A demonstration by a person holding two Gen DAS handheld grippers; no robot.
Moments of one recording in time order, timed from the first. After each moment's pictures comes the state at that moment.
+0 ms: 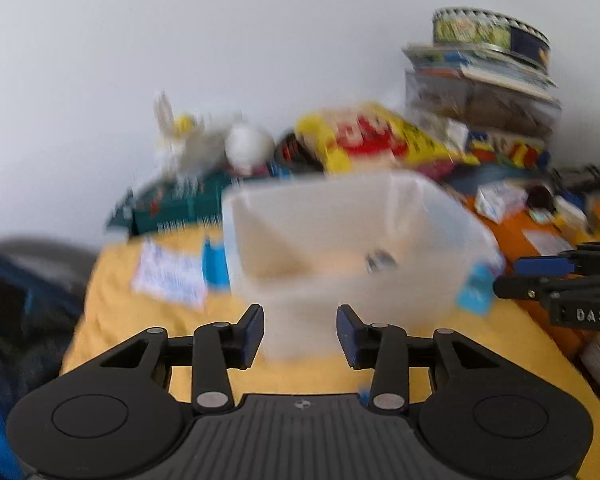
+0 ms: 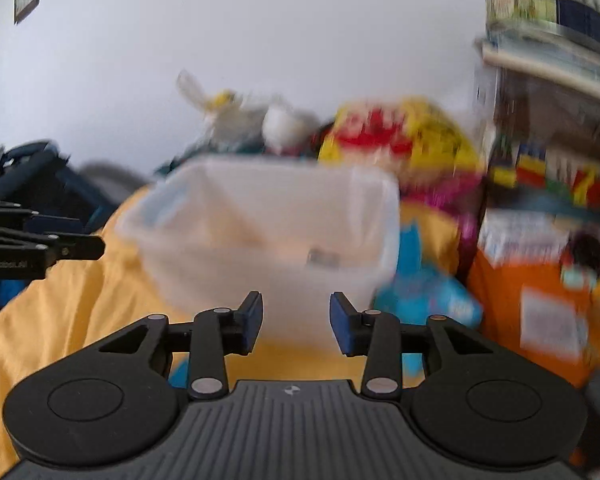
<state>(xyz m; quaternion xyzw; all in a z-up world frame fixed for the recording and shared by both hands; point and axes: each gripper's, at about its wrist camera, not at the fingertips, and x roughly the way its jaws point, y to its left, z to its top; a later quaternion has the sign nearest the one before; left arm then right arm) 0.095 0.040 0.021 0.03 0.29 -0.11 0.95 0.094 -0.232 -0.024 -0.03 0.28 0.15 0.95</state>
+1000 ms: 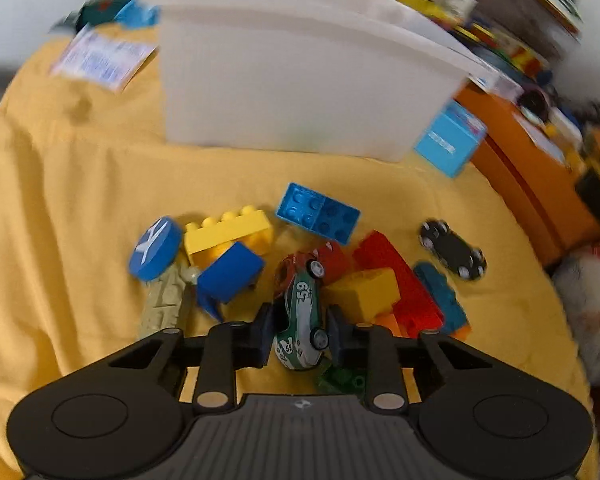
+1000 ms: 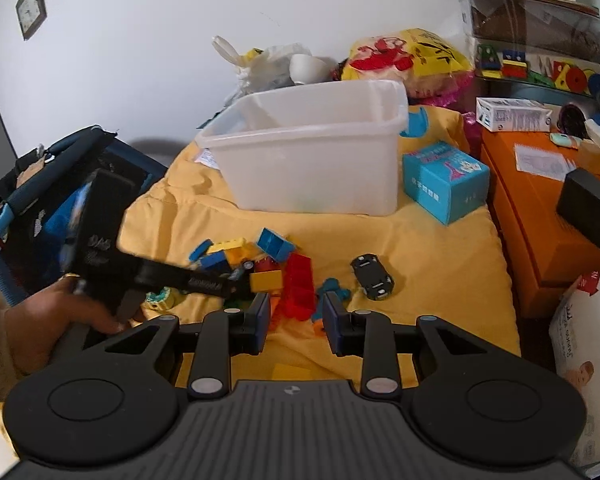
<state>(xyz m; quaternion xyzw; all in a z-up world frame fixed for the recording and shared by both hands) 0.091 -0.007 -0.089 -0.05 0.46 -0.15 0.88 -0.013 -0.248 -0.044 0.04 0.34 0.17 0.92</state>
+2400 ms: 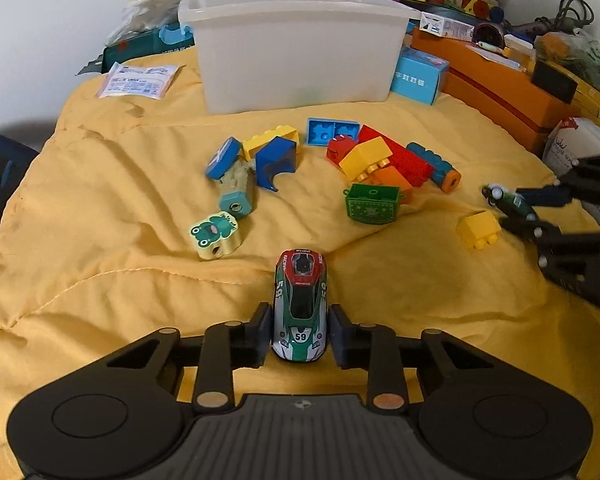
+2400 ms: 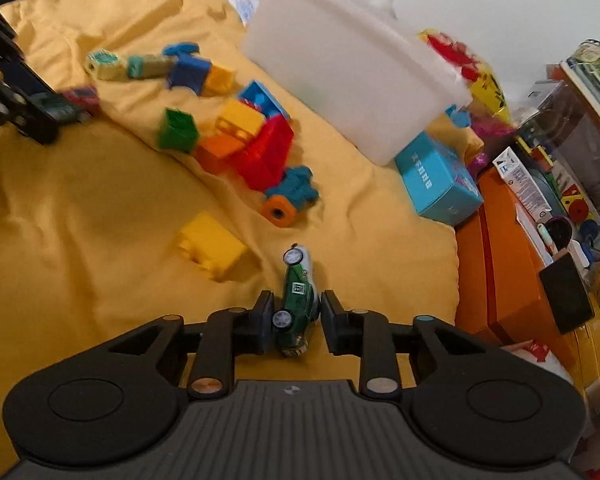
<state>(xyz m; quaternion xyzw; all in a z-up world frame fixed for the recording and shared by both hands) -0.022 0.030 -0.092 0.05 0.43 -0.13 0.89 -0.042 -0.191 -0.130 -0.33 0.35 0.11 0.87</state>
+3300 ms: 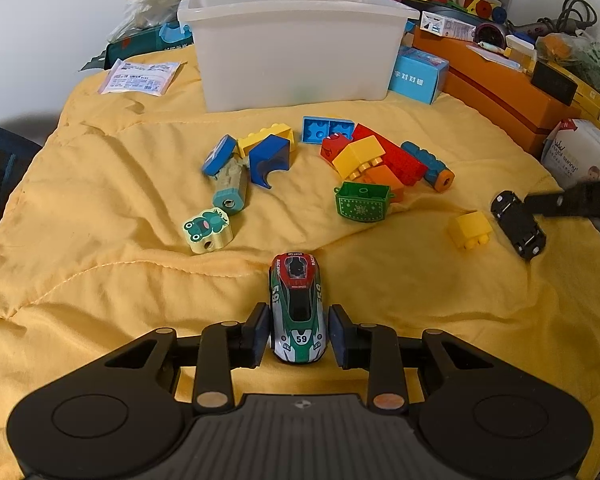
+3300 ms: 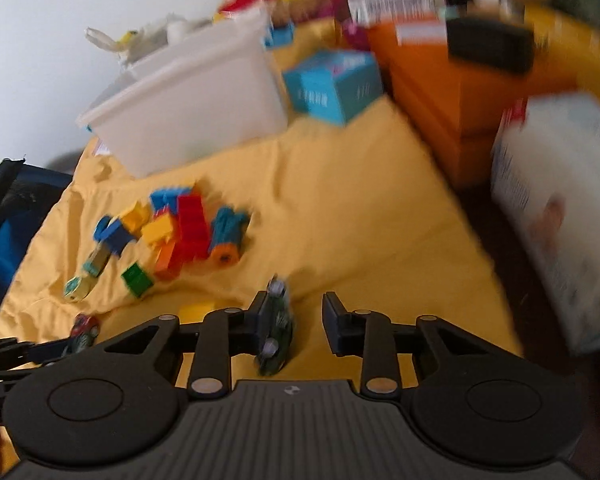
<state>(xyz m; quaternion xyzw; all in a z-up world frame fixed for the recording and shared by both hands) -0.028 0.025 -0.090 0.05 0.43 -0.13 0.89 -0.027 -0.287 -0.110 0.15 0.42 0.05 0.90</state>
